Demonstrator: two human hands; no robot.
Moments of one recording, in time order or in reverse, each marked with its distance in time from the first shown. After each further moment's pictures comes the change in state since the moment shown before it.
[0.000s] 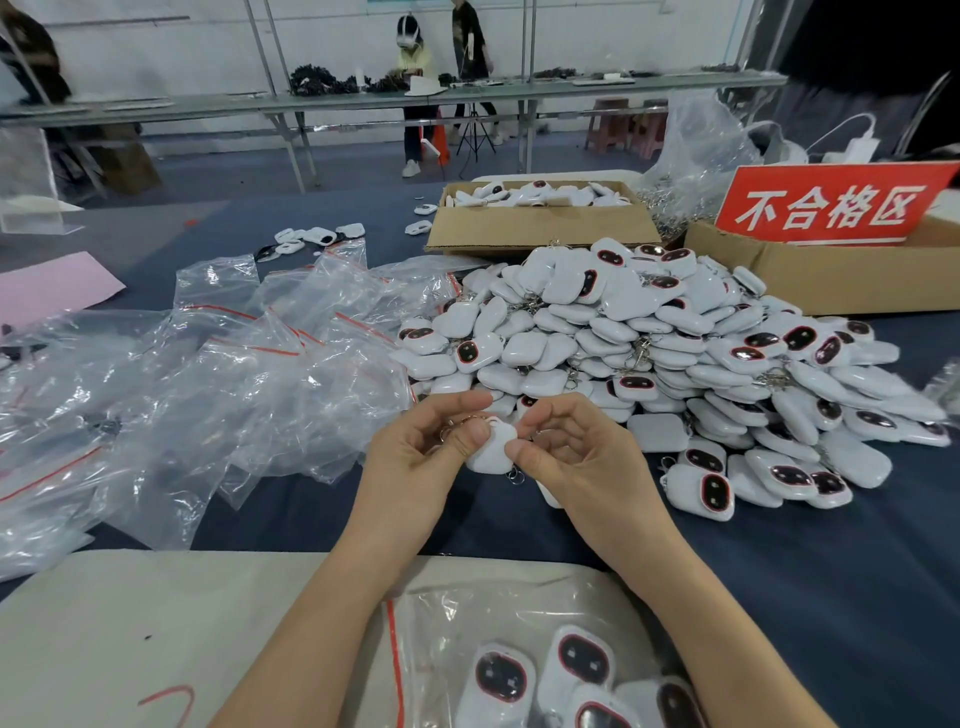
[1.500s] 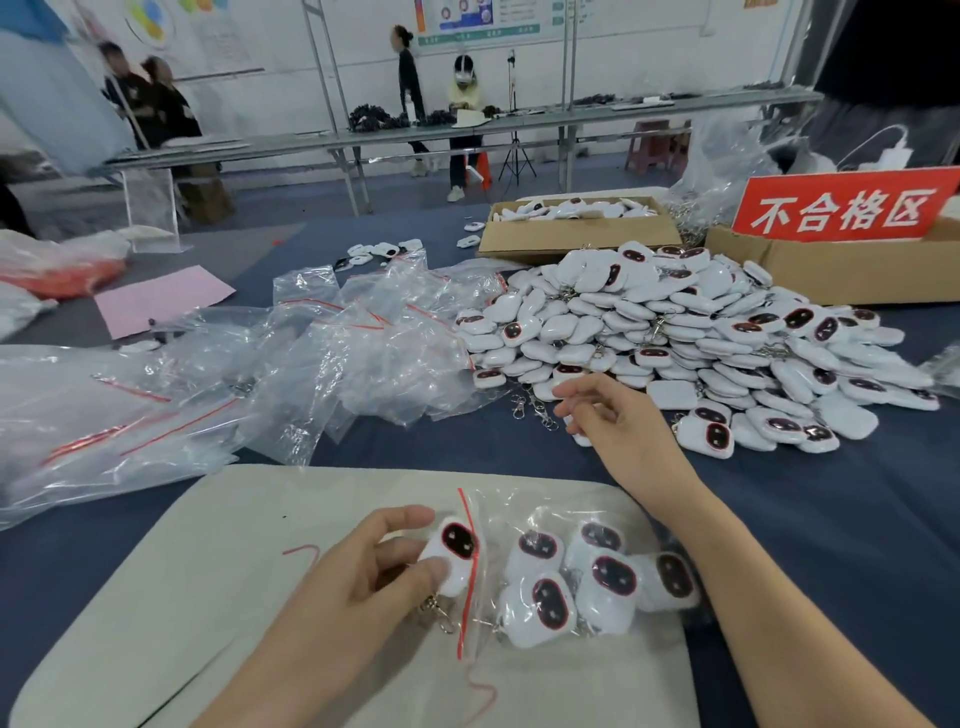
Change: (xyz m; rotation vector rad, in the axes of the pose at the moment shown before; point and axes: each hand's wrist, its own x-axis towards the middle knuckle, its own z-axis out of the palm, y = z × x) left_hand -0.168 0.042 -0.067 0.320 -0.029 -0.345; right_hand -0.026 -0.004 -0.010 -0.395 -0.033 -0.026
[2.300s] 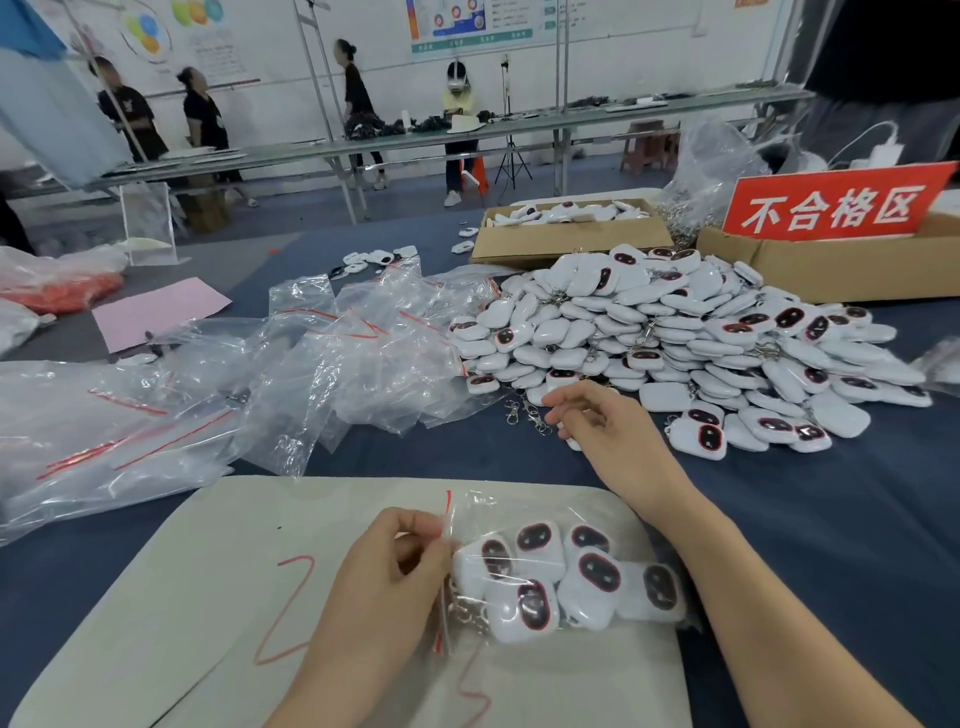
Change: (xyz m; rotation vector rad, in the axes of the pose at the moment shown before) left_hand 0.013 0.015 0.035 0.096 0.285 -0.099; right_hand 0.000 -0.001 -0.001 -0.014 -0.021 0.016
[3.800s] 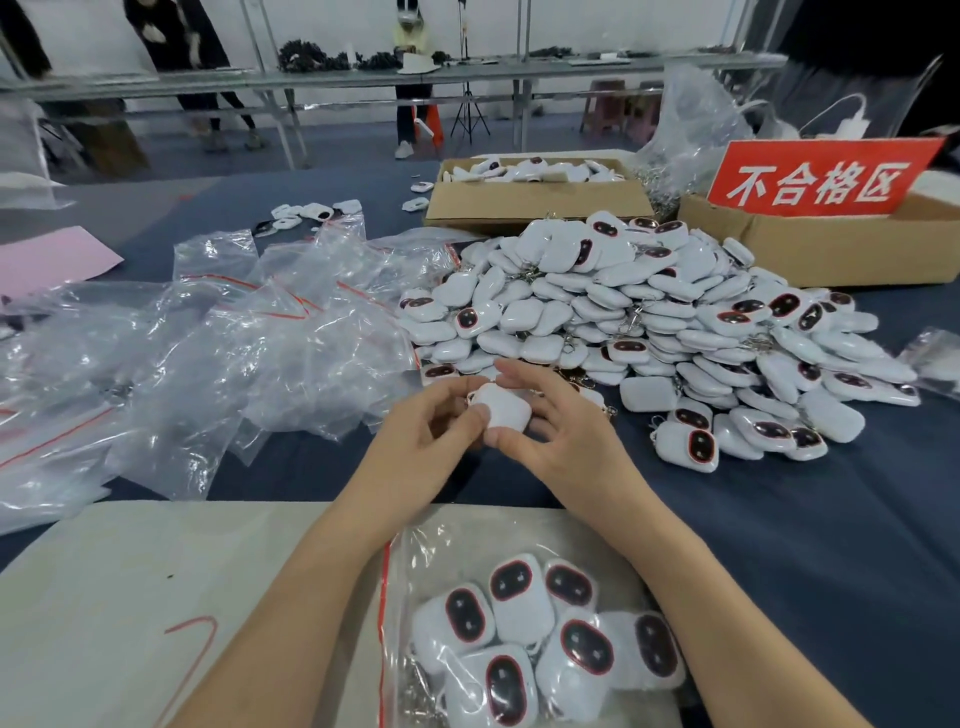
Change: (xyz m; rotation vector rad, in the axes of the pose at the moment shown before) left_hand 0.133 0.031 0.058 -0.102 -0.350 0.403; right_hand 0.022 0.026 0.020 0.169 -0.078 -0.093
